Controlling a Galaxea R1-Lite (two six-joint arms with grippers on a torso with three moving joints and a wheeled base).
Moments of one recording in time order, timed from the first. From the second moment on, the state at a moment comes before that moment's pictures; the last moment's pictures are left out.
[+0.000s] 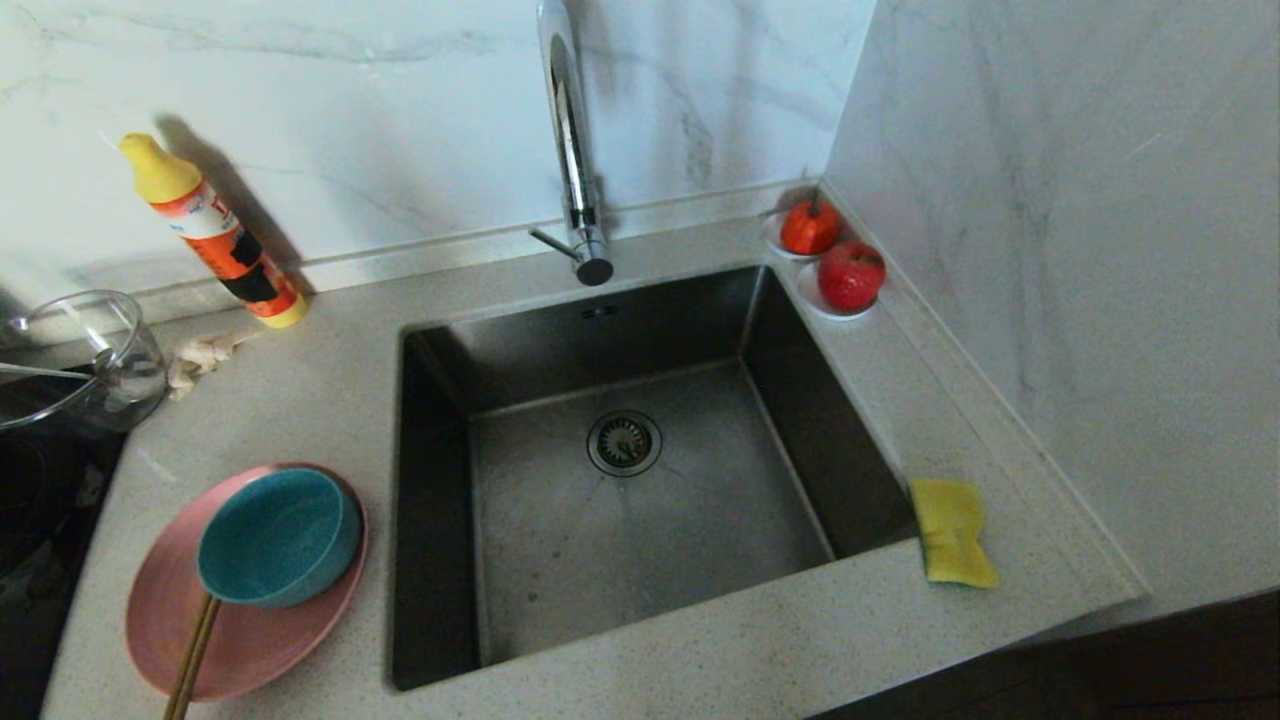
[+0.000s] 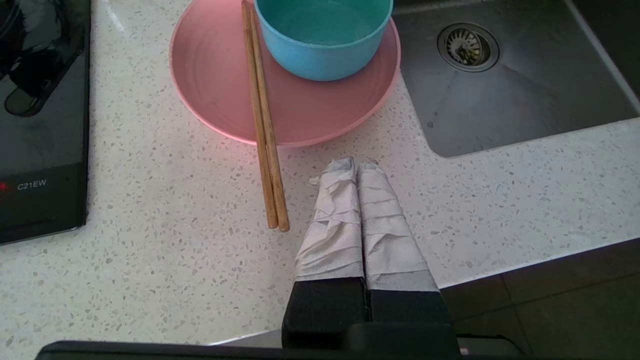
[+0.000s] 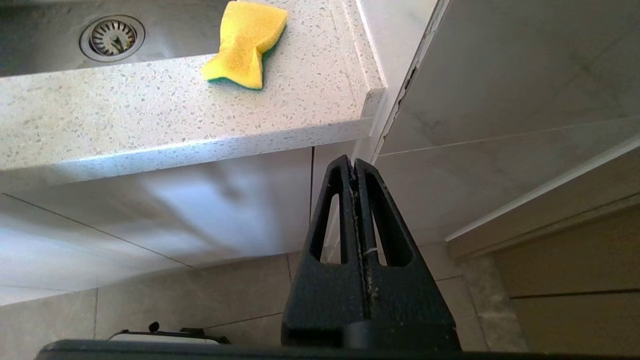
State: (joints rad) left arm -0.01 0.00 -0.04 0.10 0.00 0.00; right arm 0.00 0.01 -0.01 0.03 0.01 -0.02
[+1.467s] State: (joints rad) left arm -0.01 0.03 -0.25 0.09 0.05 0.00; right arm 0.00 0.00 -0.01 0.02 0.01 -0.01
